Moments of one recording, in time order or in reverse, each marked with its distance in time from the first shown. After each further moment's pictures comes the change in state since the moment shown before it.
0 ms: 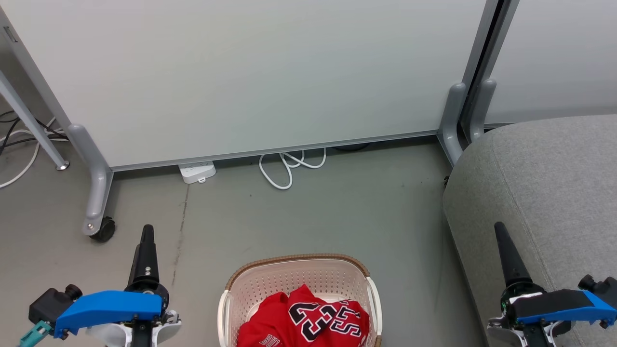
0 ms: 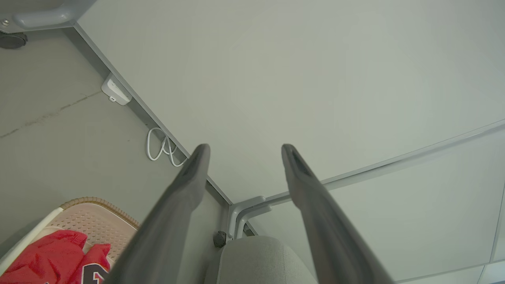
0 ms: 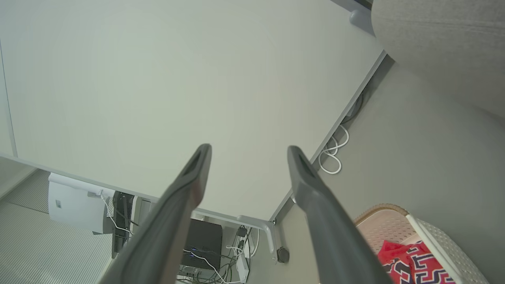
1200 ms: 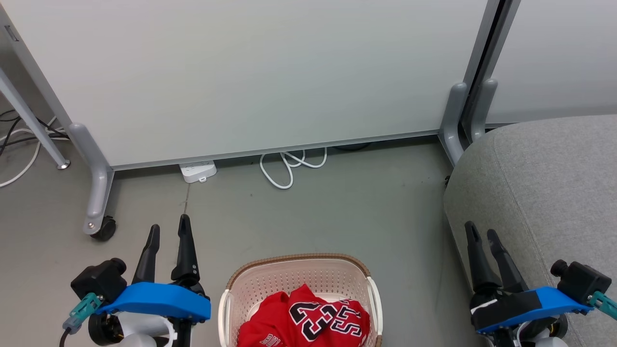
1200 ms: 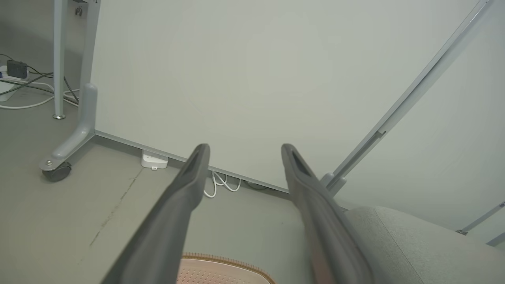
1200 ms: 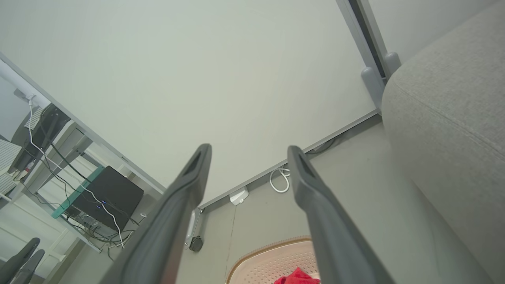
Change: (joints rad) left arm -0.017 0.012 -0.130 -0.006 0.607 0.046 -0.116; right arm -0.008 -0.009 0.085 -0.007 -0.523 0.000 -0.118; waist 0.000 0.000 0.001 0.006
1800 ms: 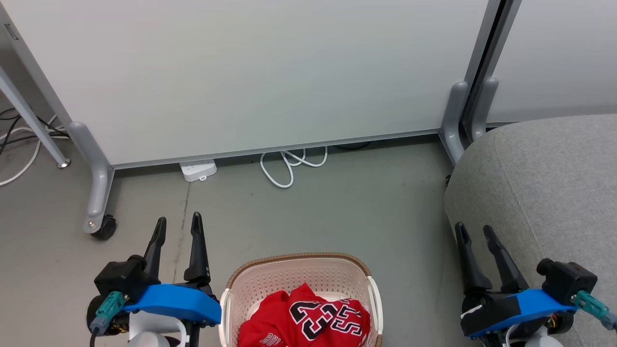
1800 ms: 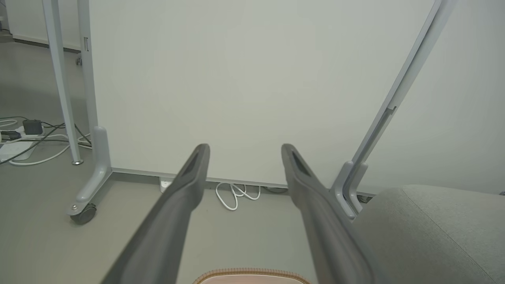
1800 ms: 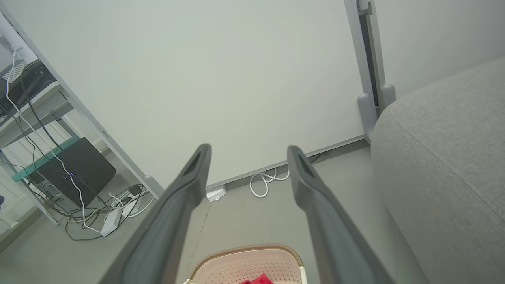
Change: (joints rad) left arm -0.006 0.006 -0.036 0.004 0.213 0.013 -0.052; right arm -0.003 0.000 0.017 0.005 -0.215 0.000 -0.052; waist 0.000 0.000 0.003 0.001
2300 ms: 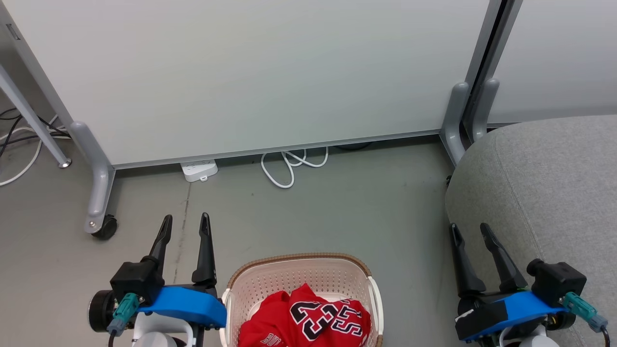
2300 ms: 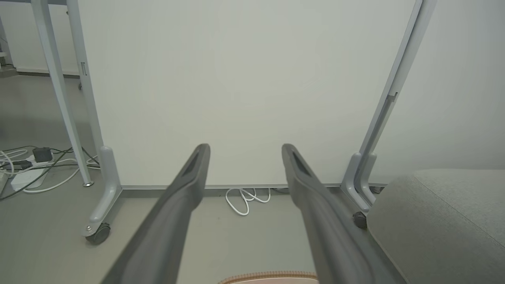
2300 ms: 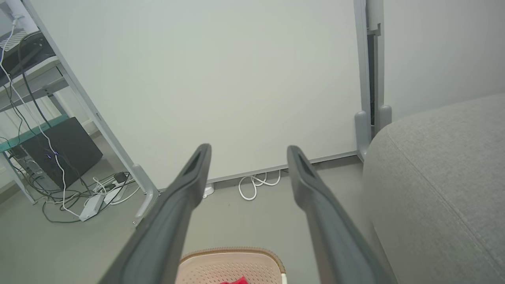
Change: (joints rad) left arm -0.005 -0.001 -0.016 0.016 0.115 0.000 -0.032; right arm -0.001 0.001 0.010 0.001 -0.135 0.000 -0.033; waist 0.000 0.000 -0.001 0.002
